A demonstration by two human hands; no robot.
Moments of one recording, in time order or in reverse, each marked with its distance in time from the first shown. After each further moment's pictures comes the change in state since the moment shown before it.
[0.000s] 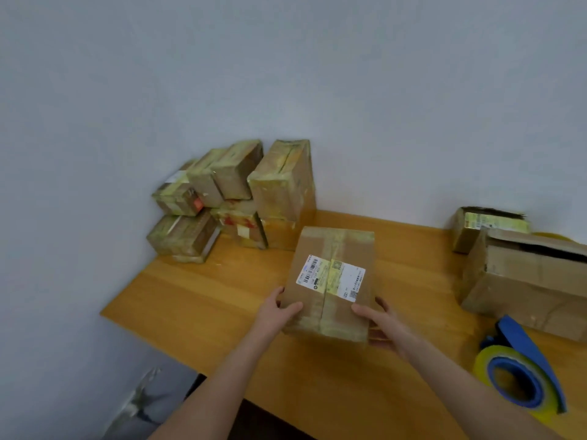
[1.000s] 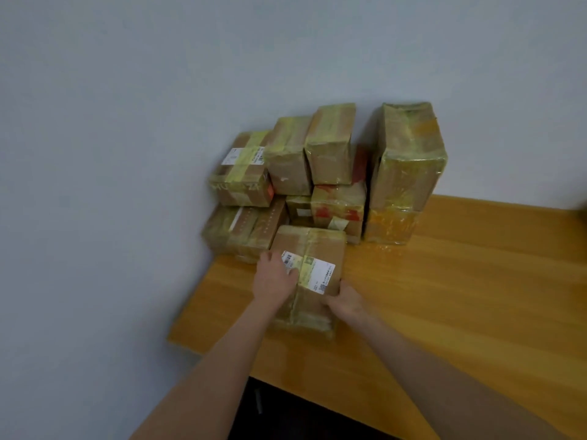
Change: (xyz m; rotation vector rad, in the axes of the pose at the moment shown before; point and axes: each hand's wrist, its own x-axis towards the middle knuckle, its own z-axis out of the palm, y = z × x) left_hand 0.183 -0.088 -0.259 0.571 0.136 0.204; right_hand 0.122 -0.071 0.377 -0.499 0.133 -0.053
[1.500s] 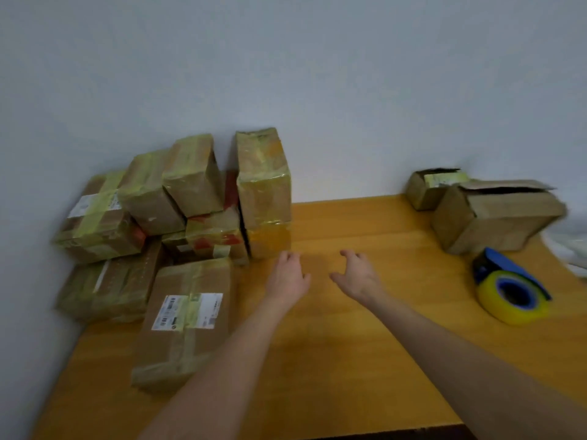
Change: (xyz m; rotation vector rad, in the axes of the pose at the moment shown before) left_hand -0.032 0.198 0.094 0.084 -0.263 0.492; right_hand -0.053 0.085 -0.194 -0.250 0.470 0.101
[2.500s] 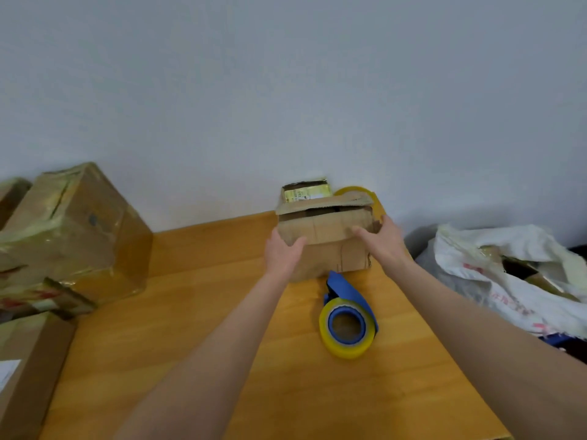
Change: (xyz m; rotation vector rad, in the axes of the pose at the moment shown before) left_hand 0.109 0.374 0.144 -0.679 0.059 -0.240; right_hand 0.132 0.340 -0.269 0.540 0.277 0.187
